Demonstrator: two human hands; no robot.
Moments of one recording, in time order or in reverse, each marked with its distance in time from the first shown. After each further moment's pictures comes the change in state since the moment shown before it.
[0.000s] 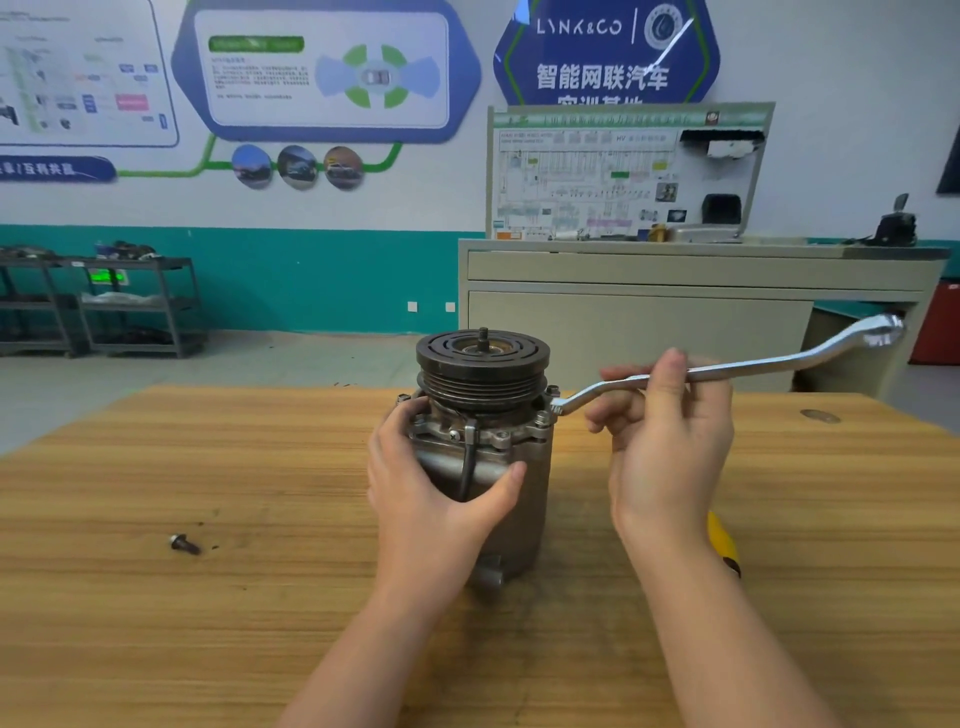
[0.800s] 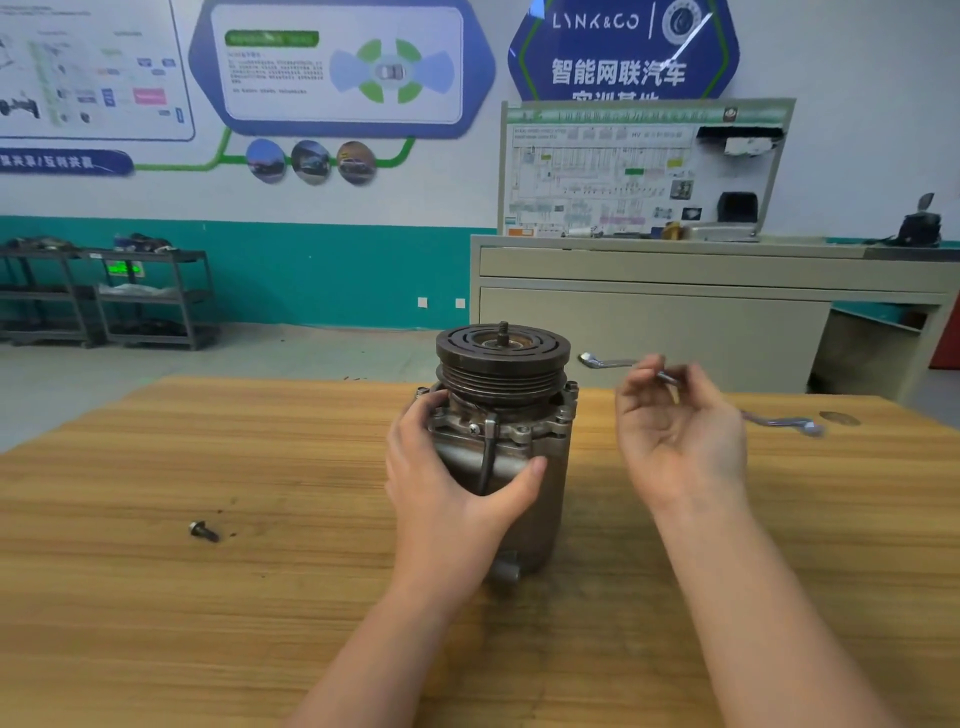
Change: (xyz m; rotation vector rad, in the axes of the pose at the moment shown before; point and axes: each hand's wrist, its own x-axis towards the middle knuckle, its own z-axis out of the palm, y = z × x) left_hand 0.000 0.000 -0.001 0.003 -0.003 0.016; right_hand 0.026 0.000 -0.006 0.756 0.213 0.661
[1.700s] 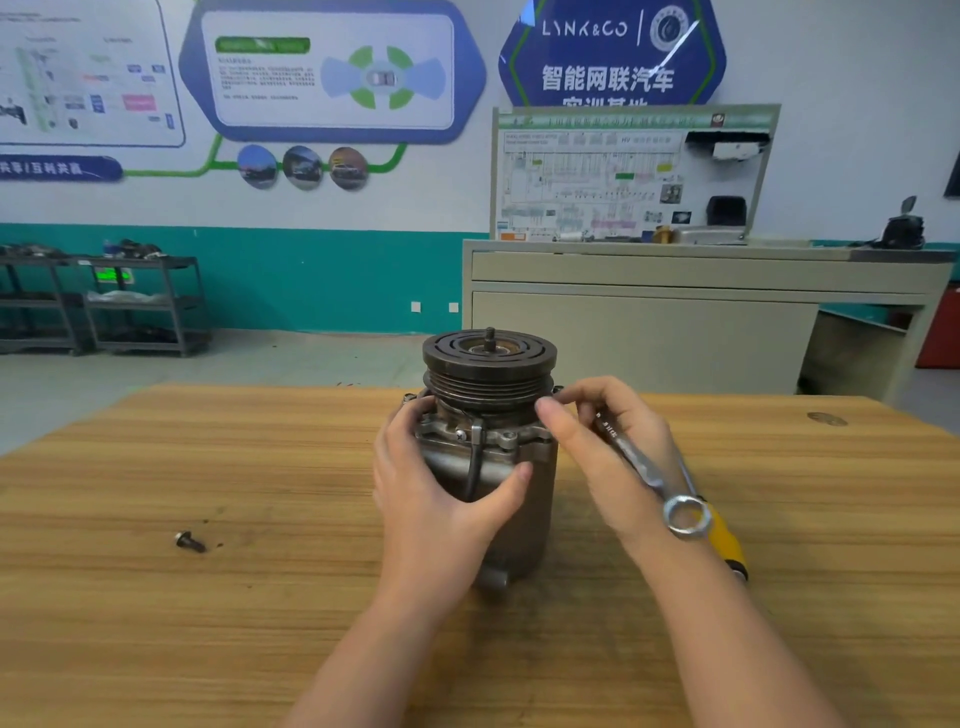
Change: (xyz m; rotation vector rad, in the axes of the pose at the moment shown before) left_hand 0.000 -0.001 0.000 -0.015 0.011 0.008; right_hand -0.023 0.010 -0.019 -1.471 -0.463 -0.486
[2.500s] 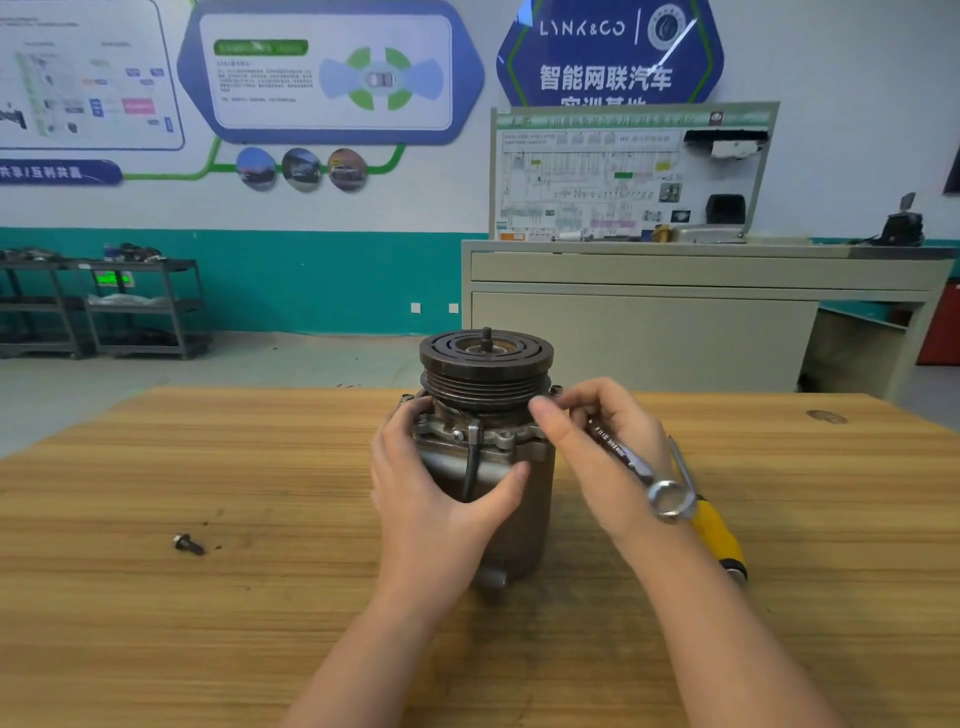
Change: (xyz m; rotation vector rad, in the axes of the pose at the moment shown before) left_hand 0.000 0.001 0.000 0.010 -0.002 -0.016; right_hand 0.000 0.006 0.004 0.006 0.030 -0.016
